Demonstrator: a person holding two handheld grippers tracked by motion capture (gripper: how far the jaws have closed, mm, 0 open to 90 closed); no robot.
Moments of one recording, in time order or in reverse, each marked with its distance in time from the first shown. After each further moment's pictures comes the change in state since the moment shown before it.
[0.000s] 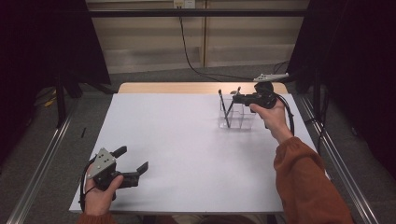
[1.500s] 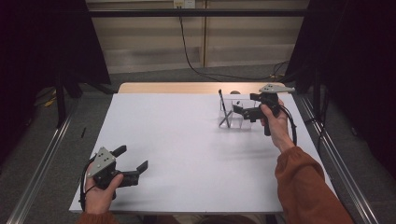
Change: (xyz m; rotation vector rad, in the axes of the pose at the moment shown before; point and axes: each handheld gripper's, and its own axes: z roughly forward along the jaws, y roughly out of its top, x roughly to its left) left arm 0.002 0.001 0.002 -0.001 0.005 -0.007; right arm 0.003 -0.033 -0.006 -0.141 -0.115 -0.009
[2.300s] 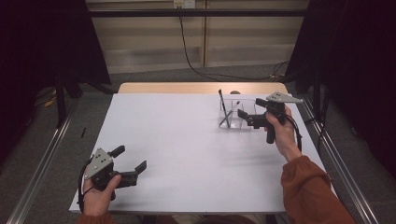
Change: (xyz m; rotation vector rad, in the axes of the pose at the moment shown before) left arm 0.000 0.000 -0.006 -0.028 0.007 -0.012; right arm 0.011 -0.019 -0.023 -0.082 -0.054 0.035
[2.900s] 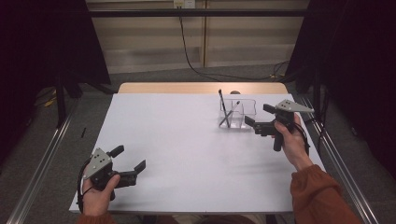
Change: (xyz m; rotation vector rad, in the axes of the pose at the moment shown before) left arm 0.001 0.000 -0.002 -0.005 0.010 -0.006; right arm 0.003 -0.013 -0.031 -0.029 -0.008 -0.002
